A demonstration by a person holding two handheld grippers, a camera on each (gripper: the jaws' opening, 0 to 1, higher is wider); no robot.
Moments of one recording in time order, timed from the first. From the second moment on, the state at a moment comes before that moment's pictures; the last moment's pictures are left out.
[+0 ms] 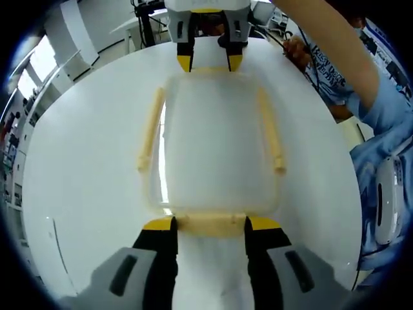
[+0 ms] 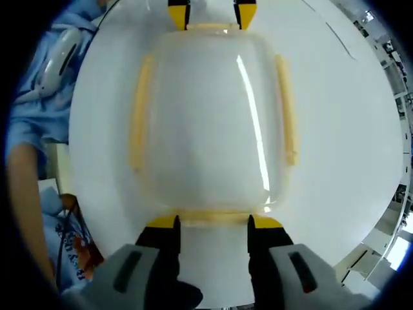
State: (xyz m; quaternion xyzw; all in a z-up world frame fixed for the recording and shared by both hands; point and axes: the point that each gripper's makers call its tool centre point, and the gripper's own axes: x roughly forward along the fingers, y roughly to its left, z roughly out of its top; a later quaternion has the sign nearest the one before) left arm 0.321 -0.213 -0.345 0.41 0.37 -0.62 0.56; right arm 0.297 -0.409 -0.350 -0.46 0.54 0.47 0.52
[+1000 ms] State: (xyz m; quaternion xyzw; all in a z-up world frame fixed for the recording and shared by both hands) left arm 0.321 -0.214 -0.346 0.40 0.37 -0.62 0.57; right arm 0.296 -0.408 -0.351 -0.46 0.54 0.46 0.53
